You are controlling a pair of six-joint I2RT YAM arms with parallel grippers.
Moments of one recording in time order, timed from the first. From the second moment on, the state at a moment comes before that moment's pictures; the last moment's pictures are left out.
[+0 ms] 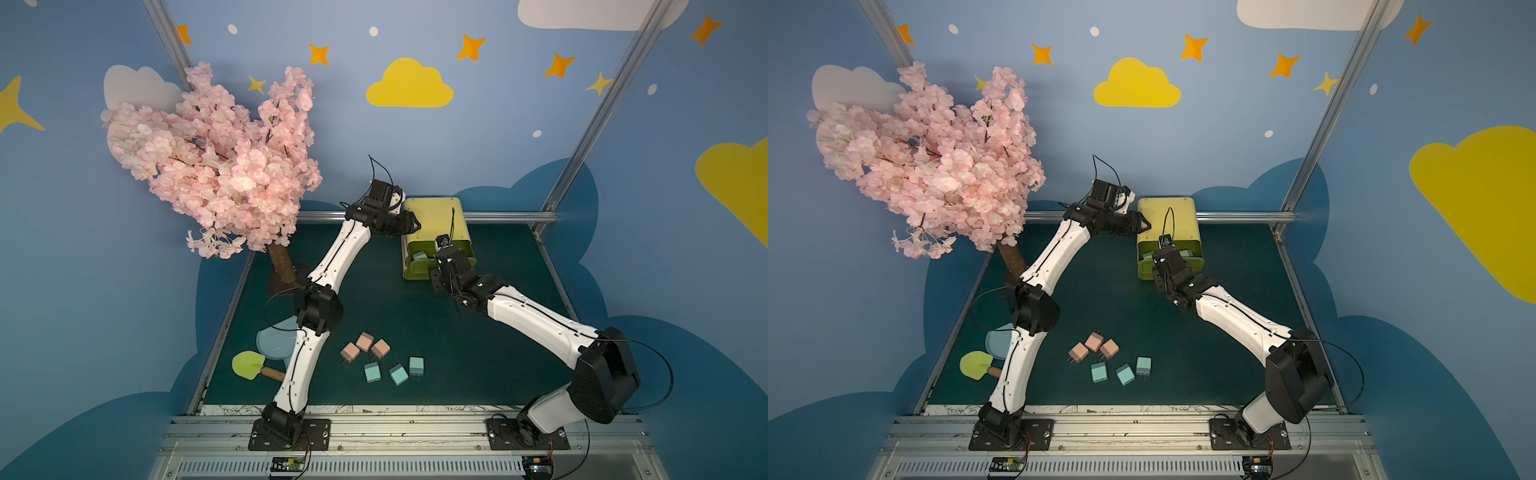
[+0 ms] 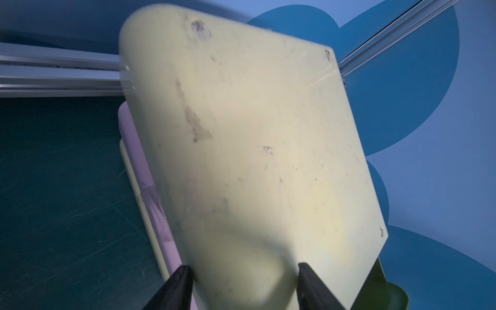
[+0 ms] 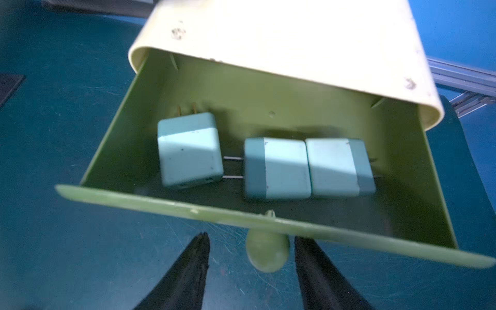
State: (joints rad) left arm -0.42 2.44 2.62 -0.91 0.42 -0.43; right arm 0.70 1.54 1.21 -0.36 0.42 0.20
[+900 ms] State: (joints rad) left arm -0.42 2.42 2.59 -0.91 0.41 -0.41; right arm 0.64 1.73 1.28 -0.13 0.41 0.18
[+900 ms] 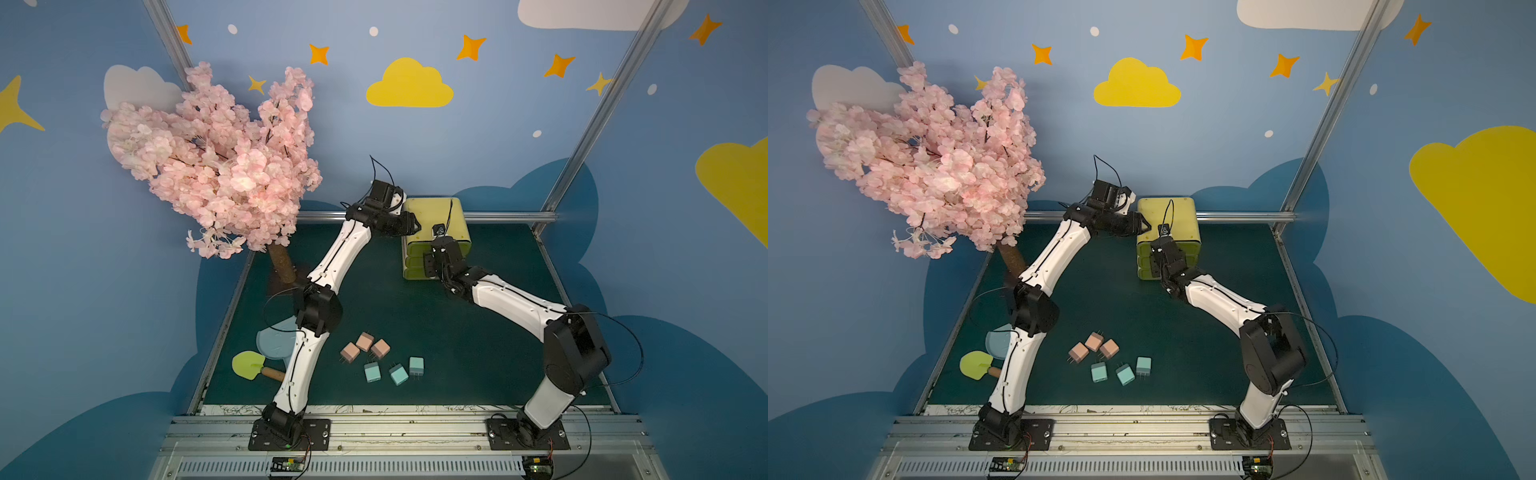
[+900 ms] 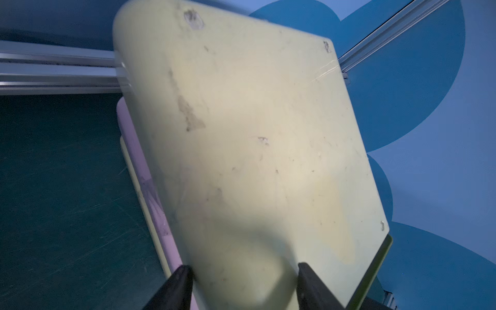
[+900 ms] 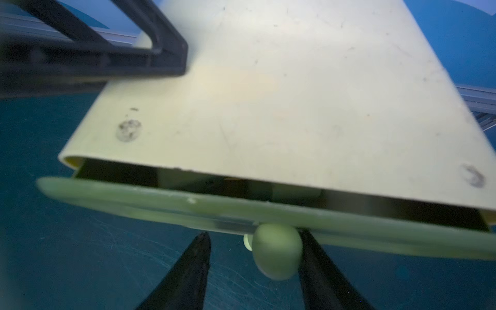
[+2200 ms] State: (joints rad) left arm -0.36 2.52 2.70 -0.71 0.45 -0.49; right arm 0.08 1.90 1.58 -0.17 -0.52 0.48
